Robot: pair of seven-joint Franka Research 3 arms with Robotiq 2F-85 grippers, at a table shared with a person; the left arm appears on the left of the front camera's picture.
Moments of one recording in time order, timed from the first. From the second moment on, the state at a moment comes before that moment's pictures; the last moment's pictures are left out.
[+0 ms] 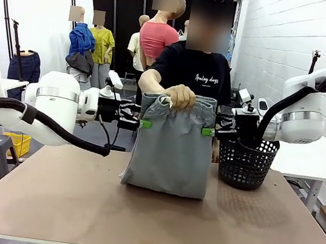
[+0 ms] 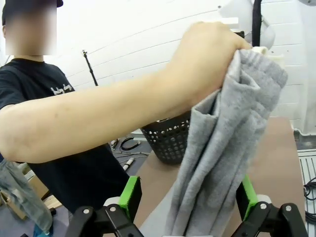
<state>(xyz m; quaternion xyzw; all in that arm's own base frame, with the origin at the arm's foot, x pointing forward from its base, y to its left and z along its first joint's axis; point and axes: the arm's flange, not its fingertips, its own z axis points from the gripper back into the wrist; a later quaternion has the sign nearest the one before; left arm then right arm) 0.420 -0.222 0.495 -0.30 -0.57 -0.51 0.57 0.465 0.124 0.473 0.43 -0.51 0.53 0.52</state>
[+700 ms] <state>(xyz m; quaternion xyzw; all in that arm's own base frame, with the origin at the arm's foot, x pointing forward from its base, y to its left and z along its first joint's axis) 0.420 -0.234 0.487 -0.32 -0.55 -0.54 0.55 0.454 0.139 0.465 0.49 -0.47 0.54 0.50</state>
